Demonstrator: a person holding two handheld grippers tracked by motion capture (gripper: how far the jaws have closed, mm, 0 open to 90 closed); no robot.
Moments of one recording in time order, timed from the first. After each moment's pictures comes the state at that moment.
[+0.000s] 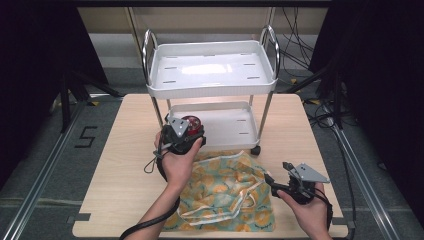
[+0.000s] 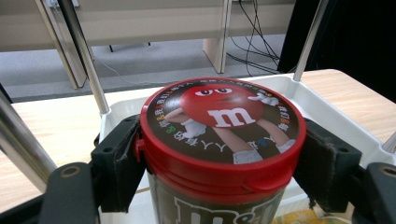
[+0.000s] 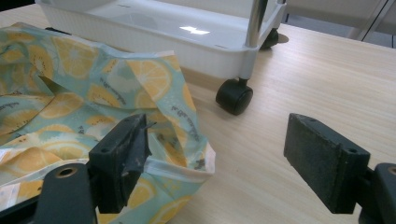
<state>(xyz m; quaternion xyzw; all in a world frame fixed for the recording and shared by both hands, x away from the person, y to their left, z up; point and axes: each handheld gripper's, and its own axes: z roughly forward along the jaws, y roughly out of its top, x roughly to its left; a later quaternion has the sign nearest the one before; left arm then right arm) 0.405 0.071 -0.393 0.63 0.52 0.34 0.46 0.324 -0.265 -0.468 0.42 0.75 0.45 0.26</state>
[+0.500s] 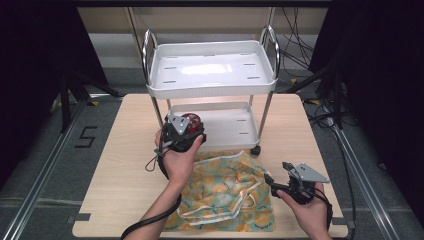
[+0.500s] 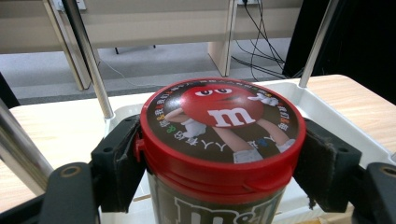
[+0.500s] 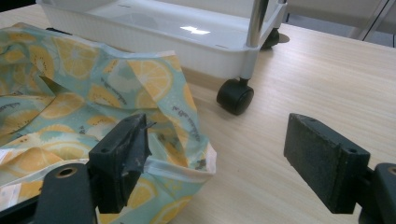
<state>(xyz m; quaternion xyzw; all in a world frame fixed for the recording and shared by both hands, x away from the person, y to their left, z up) 0.409 0.068 -0.391 0.62 0.53 0.35 0.46 0.325 -0.266 -0.468 0.41 0.75 0.44 0.26</state>
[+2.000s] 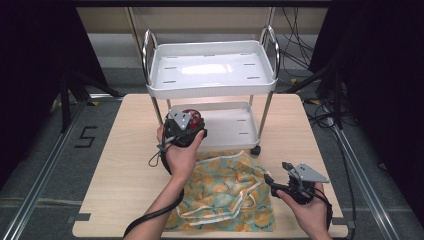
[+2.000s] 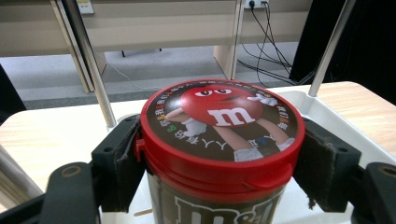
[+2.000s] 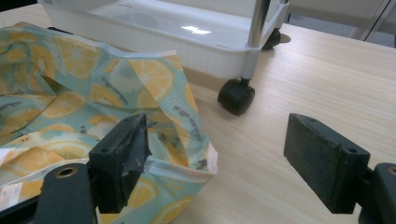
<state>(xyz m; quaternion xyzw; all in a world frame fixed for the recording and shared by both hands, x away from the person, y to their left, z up) 0.423 0.064 -0.391 0.61 0.54 0.36 0.46 0.325 -0.264 -0.469 0.42 0.75 0.45 0.26</state>
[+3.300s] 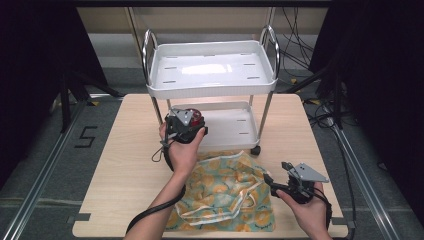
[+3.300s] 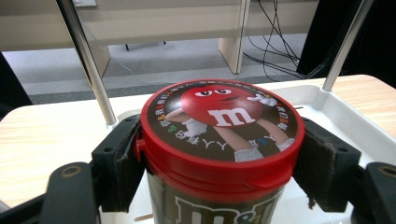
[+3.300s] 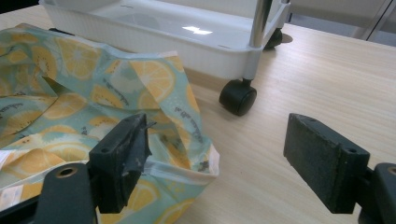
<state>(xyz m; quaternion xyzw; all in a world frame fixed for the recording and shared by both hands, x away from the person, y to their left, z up) 0.440 0.060 -0.399 0.61 0.55 0.35 0.44 0.326 -0.264 -0.469 0.42 0.75 0.45 0.26</state>
